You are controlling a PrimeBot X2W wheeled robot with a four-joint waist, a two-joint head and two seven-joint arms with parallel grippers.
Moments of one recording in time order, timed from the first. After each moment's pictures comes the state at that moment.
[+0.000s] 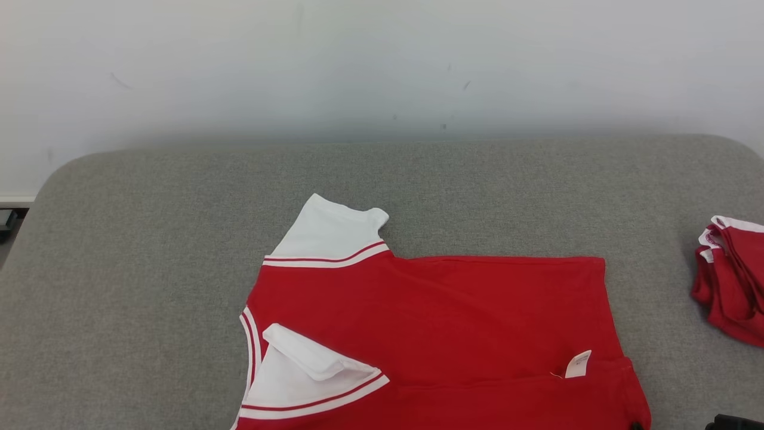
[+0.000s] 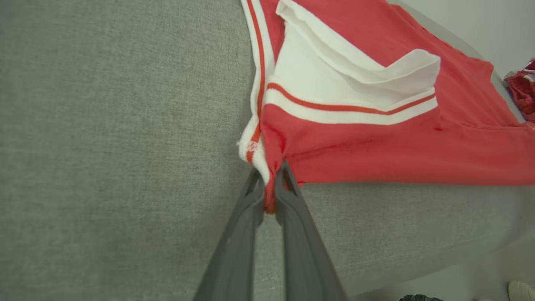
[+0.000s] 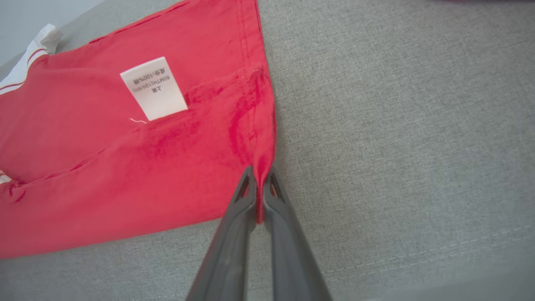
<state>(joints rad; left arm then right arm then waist) 0.03 0.26 -0.44 0.44 -0.57 -0.13 -0.10 0.28 -0.19 -0.02 0.05 0.60 -0.08 0.20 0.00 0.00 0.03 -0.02</state>
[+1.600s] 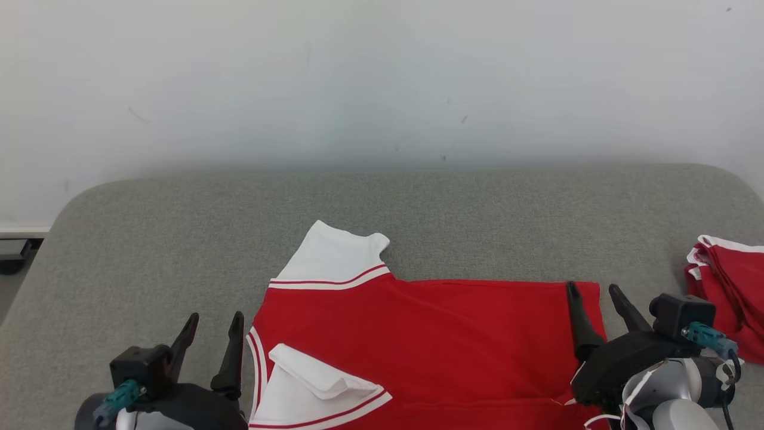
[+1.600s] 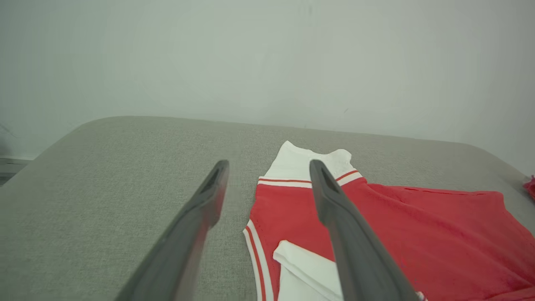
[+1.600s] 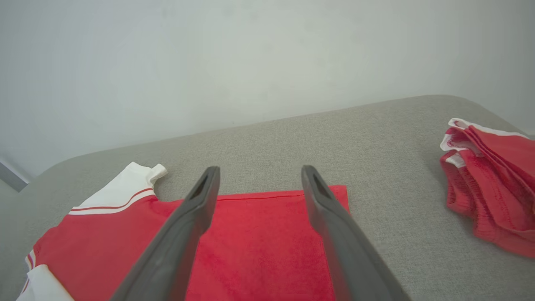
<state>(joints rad) -0.16 0.23 -0.38 0.25 -0.40 0.09 -0.13 -0.06 -0.10 0.06 0.08 0.39 -0.12 0.13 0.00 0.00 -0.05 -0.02</state>
